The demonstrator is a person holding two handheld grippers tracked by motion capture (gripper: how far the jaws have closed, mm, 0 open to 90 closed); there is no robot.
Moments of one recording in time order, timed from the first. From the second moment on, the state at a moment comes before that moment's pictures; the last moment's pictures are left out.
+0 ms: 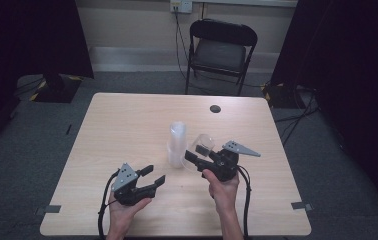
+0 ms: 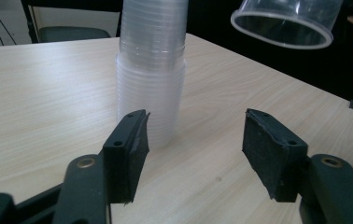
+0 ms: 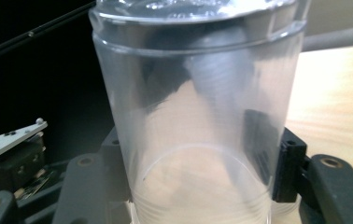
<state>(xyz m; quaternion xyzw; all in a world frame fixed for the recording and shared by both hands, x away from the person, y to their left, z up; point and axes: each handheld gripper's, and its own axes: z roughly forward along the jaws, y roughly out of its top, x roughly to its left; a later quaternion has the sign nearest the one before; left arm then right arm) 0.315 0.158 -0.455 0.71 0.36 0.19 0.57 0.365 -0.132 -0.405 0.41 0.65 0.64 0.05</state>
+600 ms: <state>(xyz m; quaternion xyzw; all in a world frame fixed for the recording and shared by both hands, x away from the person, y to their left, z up) 0.314 0.136 -0.462 0.72 0.31 0.20 0.59 0.352 -0.120 -0.433 0.42 0.64 0.64 -0.03</state>
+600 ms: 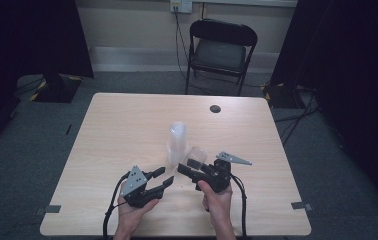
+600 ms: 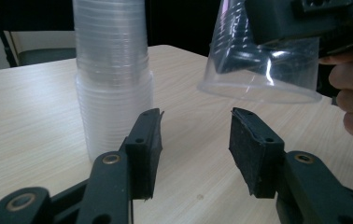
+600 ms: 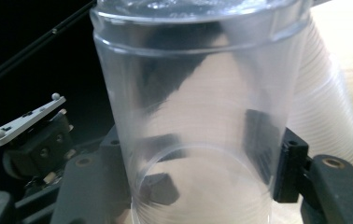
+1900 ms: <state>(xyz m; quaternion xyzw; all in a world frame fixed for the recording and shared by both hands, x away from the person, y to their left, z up) 0.312 0.117 -0.475 0.67 0.30 0.24 0.64 0.348 -0.107 -0.452 0.44 0.62 0.63 -0.17</state>
